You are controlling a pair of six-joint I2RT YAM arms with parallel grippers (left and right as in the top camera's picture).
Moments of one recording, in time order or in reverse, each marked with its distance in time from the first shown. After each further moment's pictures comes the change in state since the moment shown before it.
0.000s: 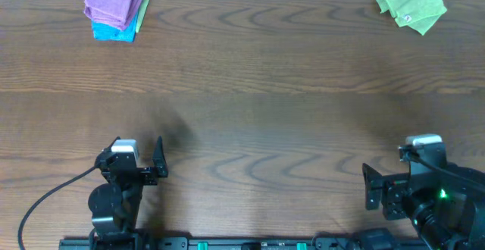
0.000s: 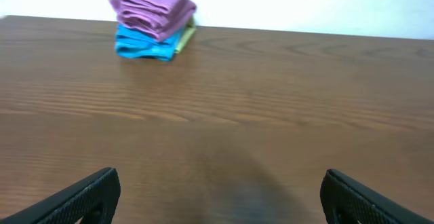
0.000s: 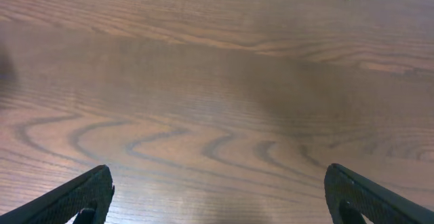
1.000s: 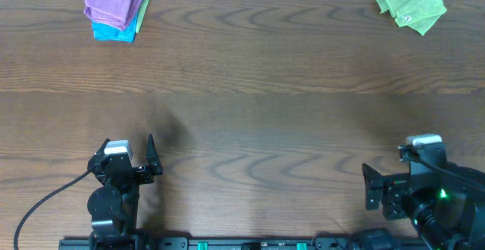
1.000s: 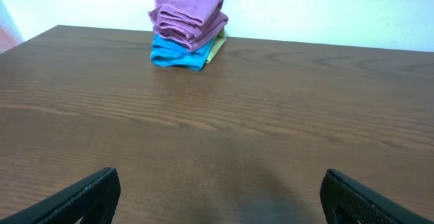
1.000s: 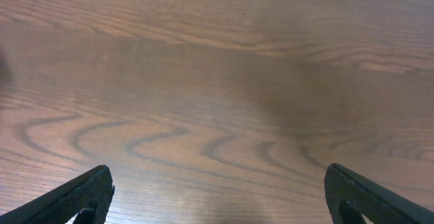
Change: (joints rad) left arm 0.000 -0.030 0.000 0.001 -0.095 0.000; right arm 0.000 0.000 0.000 0.000 0.000 0.000
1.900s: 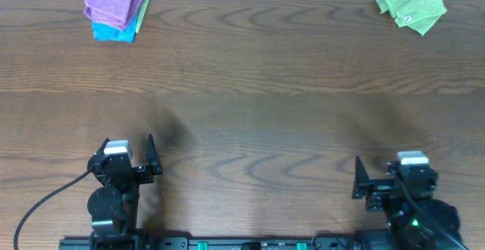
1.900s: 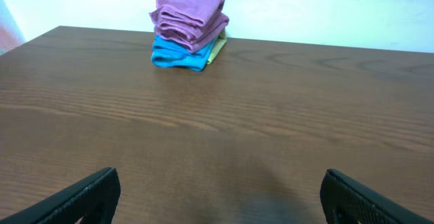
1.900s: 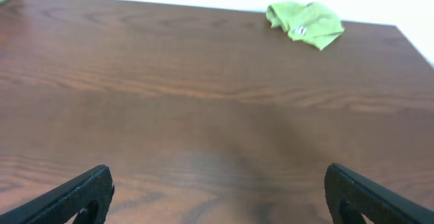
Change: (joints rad) left arm 0.000 -0.001 -0.001 0.003 -0.004 0.000; right arm -0.081 -0.463 -0.607 0.469 0.010 -0.041
